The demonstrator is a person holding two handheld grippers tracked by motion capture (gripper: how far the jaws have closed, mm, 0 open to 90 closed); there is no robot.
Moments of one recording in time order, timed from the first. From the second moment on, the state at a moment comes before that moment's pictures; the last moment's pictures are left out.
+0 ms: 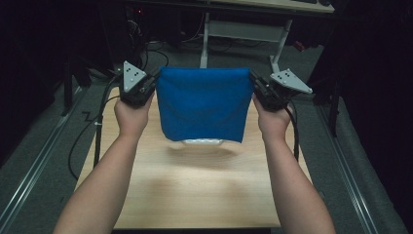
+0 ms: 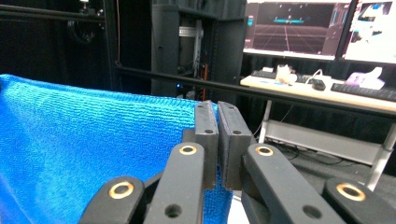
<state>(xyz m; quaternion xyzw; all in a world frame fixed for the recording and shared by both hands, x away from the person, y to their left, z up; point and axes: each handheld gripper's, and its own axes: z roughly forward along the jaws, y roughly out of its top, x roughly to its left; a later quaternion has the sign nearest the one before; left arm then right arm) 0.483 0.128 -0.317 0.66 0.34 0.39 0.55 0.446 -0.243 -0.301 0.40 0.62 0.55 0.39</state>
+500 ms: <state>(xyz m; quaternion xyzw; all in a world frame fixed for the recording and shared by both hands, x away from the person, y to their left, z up) 0.540 0.120 -0.349 0.70 0.37 0.33 0.51 0.515 -0.245 -0.338 0.45 0.65 0.49 0.37</state>
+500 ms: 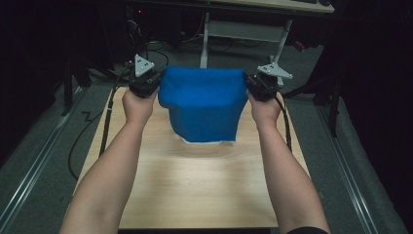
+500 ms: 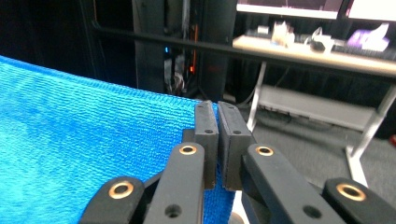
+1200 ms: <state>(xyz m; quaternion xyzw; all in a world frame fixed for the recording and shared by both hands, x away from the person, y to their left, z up) 0.527 0.125 -0.451 0.74 0.42 0.22 0.49 0.507 -0.244 -0.424 0.47 0.69 0.44 0.31</state>
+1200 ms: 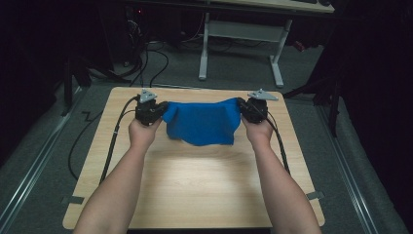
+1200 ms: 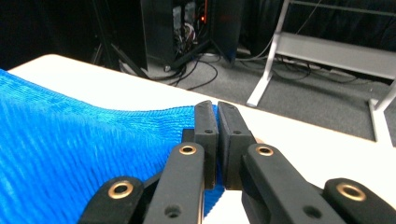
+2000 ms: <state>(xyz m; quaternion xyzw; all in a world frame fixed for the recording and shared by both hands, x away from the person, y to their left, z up) 0.515 0.113 -0.502 0.76 0.43 0.17 0.46 0.501 -0.235 -0.475 0.49 0.71 0.43 0.26</state>
